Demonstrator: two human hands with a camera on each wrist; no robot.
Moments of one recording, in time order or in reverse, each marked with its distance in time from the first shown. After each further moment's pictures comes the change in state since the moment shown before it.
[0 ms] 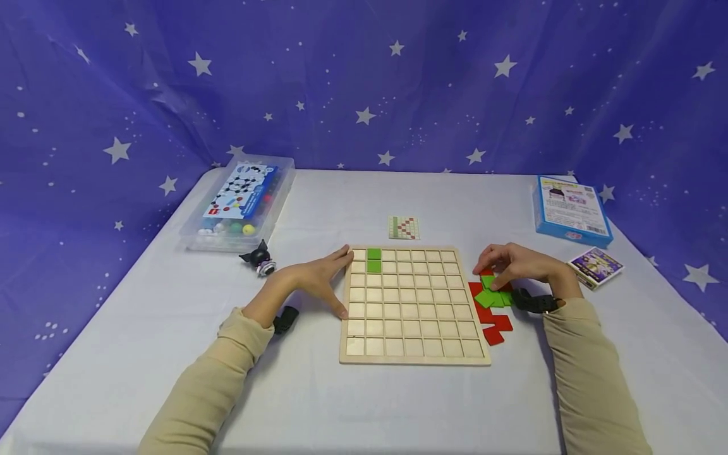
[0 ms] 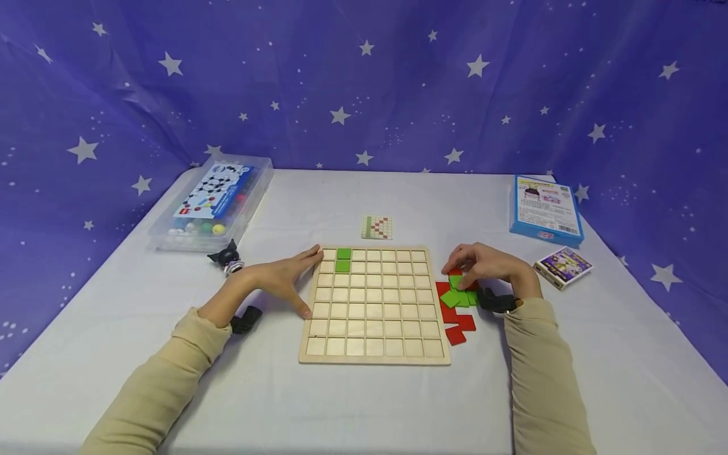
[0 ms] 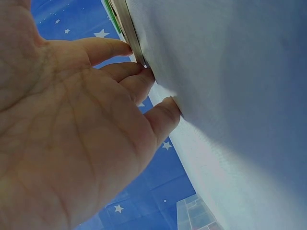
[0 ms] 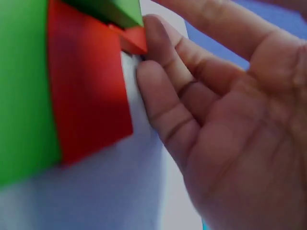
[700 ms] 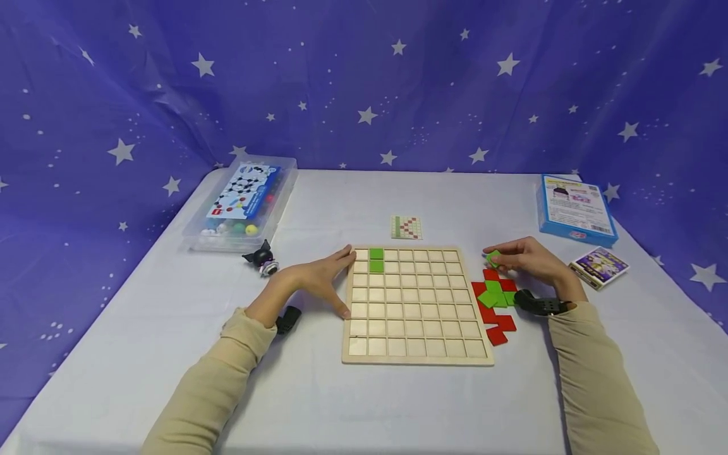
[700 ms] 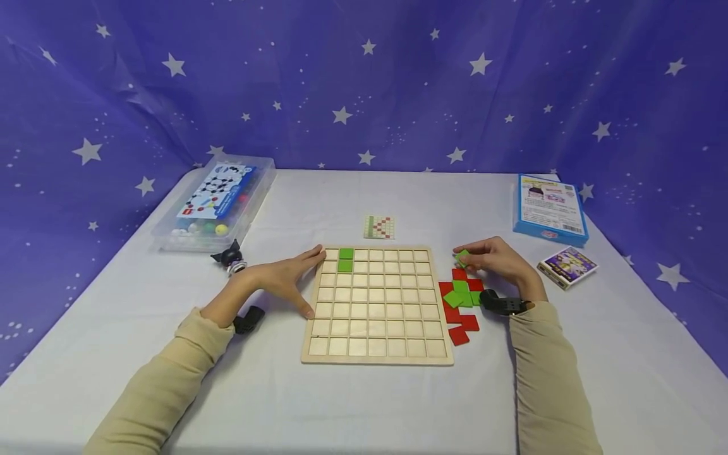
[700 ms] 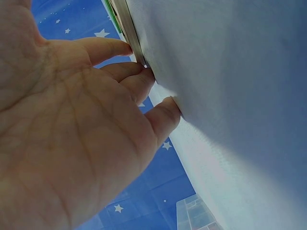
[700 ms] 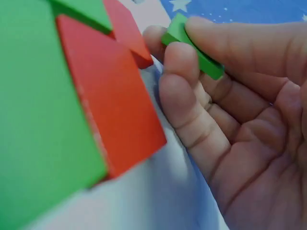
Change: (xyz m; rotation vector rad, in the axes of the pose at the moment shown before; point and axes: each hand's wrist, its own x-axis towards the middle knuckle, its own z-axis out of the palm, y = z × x) left_hand 0.000 -0.002 -0.001 0.002 -0.010 0.006; right_hand -0.002 0.016 -0.001 0.150 0.259 0.106
